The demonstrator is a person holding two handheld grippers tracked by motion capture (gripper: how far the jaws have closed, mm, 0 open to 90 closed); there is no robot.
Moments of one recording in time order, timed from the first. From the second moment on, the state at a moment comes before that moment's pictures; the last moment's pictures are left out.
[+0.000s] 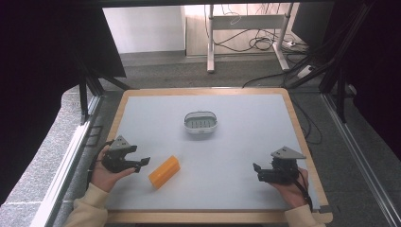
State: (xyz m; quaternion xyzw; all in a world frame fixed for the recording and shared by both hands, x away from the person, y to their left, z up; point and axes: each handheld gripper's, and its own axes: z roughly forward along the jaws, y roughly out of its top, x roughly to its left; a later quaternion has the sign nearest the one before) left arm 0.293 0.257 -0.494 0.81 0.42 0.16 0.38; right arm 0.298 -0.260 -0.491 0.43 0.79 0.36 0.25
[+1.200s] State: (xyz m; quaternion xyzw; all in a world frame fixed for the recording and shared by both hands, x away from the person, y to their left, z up) left arm 0.284 0.255 -0.472 0.83 0.41 0.12 0.37; right arm 0.298 -0.261 -0.492 0.43 0.78 0.37 0.25
